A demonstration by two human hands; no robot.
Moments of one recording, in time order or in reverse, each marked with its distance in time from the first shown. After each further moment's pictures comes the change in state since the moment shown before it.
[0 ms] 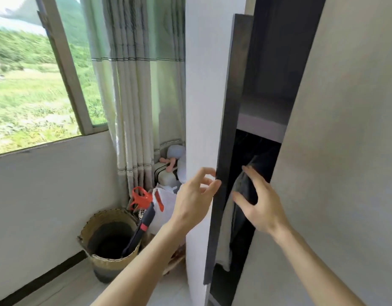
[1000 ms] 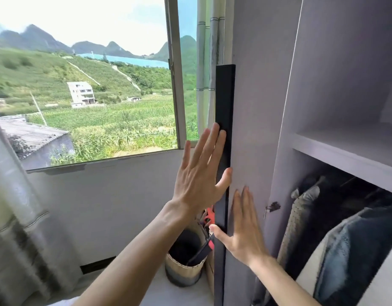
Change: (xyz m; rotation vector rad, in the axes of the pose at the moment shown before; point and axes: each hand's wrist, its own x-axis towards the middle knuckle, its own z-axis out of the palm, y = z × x) left_hand 0.024 0.016 -0.151 1.093 0.559 0.395; right_hand 0.053 -0.058 0.181 -0.089 -0.091 -0.558
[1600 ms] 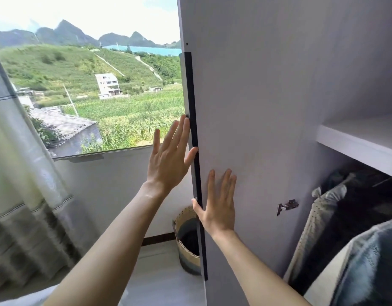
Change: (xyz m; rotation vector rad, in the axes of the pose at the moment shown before) left_hand -0.005 -0.099 0.025 0.391 -0.085 -0.122; right_hand 0.060 -0.041 0.078 0.006 0.027 0.042
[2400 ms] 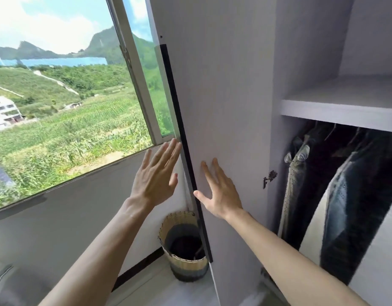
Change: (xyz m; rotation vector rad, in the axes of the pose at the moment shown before) left_hand -0.018 -0.092 0.060 -0.274 -0.237 0.365; right_hand 0.026 -0.026 0.028 -0.036 -0.074 0.164
